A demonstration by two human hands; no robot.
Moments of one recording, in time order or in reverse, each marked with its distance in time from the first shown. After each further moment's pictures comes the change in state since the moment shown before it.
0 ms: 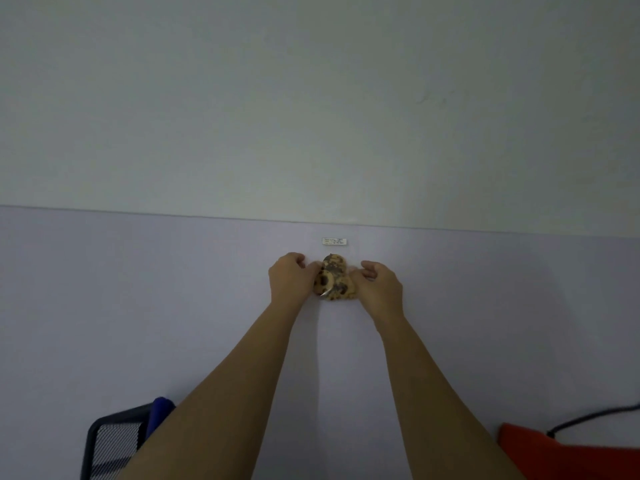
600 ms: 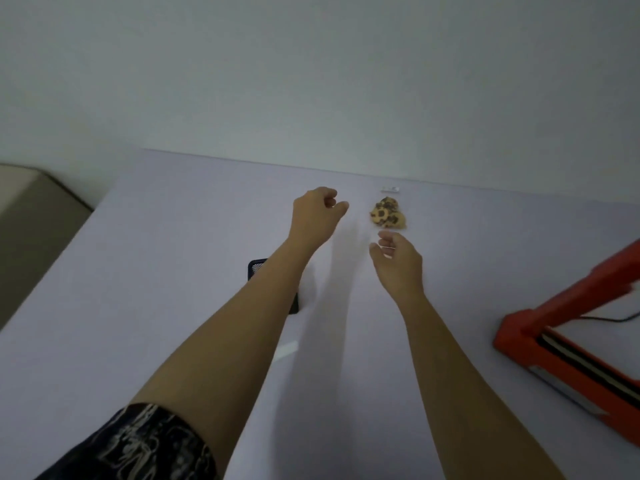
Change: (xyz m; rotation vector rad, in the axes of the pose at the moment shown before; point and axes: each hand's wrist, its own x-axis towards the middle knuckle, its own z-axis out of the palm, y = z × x) left_hand -0.142 0.008 -0.147 0.047 0.051 0.261; right_hand -0.186 -0.023 0.000 -0.045 -0.041 -0.270
